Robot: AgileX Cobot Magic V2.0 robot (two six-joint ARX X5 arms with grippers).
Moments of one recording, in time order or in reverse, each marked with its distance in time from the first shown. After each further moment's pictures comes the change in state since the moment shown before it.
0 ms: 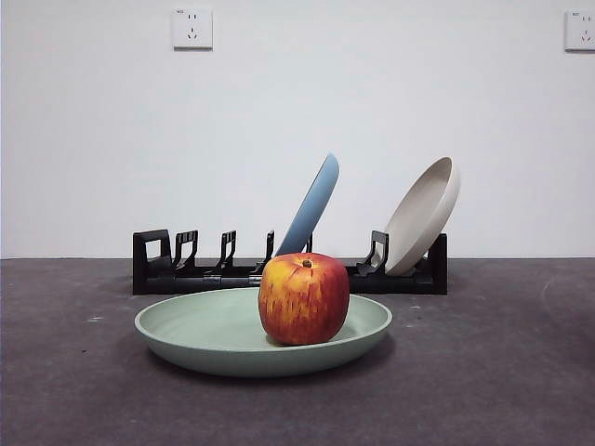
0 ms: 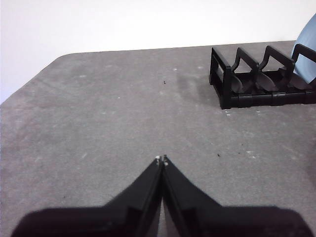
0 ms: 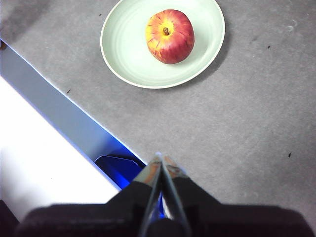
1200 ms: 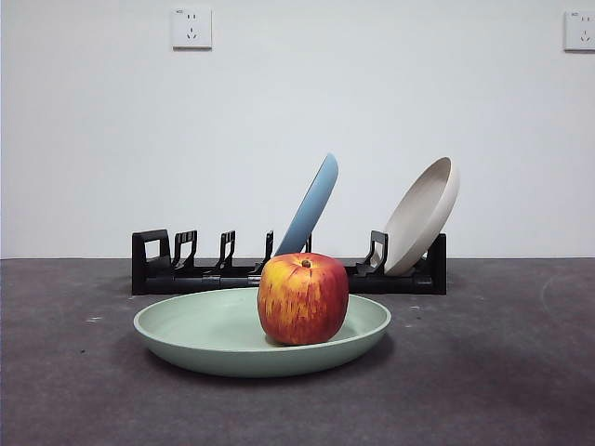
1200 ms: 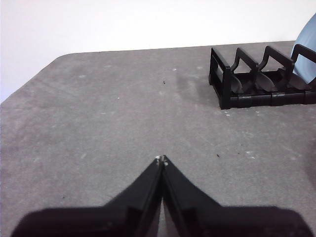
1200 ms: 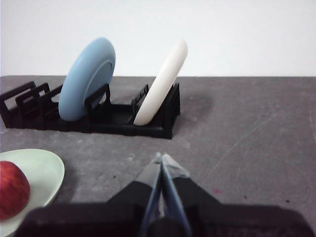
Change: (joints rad) left arm 0.000 0.000 0.000 0.000 0.000 0.000; right arm -0.667 -0.662 -0.810 0.920 -0.098 -0.054
